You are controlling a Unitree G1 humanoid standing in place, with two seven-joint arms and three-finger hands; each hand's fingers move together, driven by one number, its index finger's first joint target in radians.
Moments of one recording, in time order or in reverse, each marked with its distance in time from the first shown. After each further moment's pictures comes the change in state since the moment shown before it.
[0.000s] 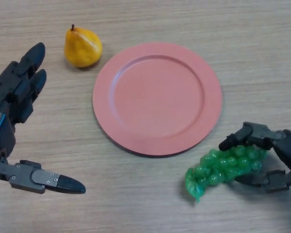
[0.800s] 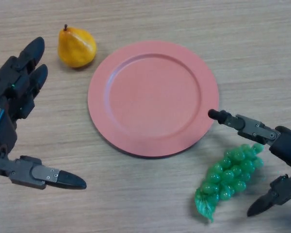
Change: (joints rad) left arm -0.017 0.012 0.004 -0.001 -0.044 0.012 0.012; right arm 0.074 0.001 -0.042 -0.391 0.052 0.320 0.313
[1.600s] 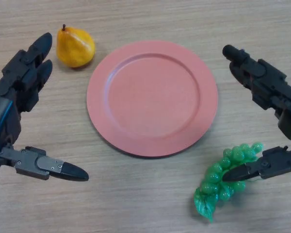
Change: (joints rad) left arm -0.064 0.037 -0.032 0.072 0.039 0.000 0.008; right arm 0.080 0.099 0.062 -0.616 0.201 0.499 -0.237
